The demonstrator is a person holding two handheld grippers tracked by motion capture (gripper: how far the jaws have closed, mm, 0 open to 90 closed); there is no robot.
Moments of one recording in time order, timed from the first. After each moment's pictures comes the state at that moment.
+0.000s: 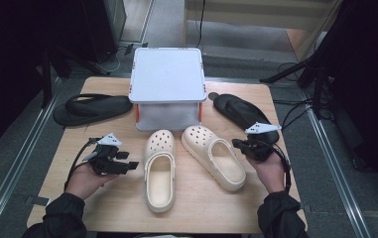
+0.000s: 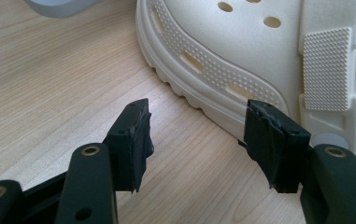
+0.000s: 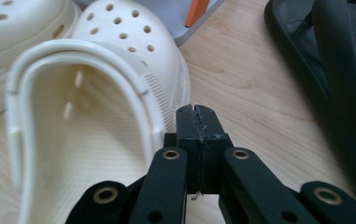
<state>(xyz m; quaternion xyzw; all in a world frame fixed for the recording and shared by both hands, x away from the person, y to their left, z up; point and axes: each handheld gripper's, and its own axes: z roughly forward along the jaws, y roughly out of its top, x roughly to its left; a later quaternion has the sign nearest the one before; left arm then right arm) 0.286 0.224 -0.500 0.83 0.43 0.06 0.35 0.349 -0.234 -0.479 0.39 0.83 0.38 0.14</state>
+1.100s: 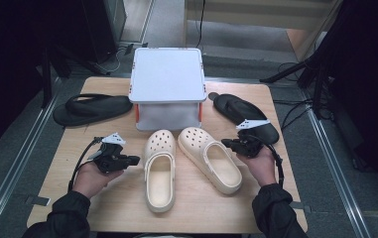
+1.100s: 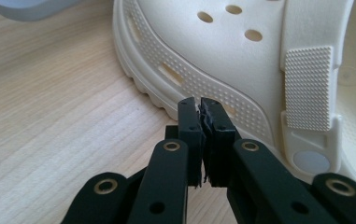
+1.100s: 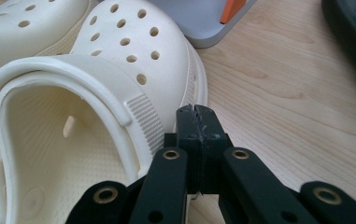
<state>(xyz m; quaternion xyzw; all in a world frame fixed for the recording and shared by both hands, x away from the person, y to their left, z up) 0.292 0.213 -0.504 0.83 0.42 0.03 0.36 0.368 -0.214 -0.492 0.38 0.84 0.39 0.07</state>
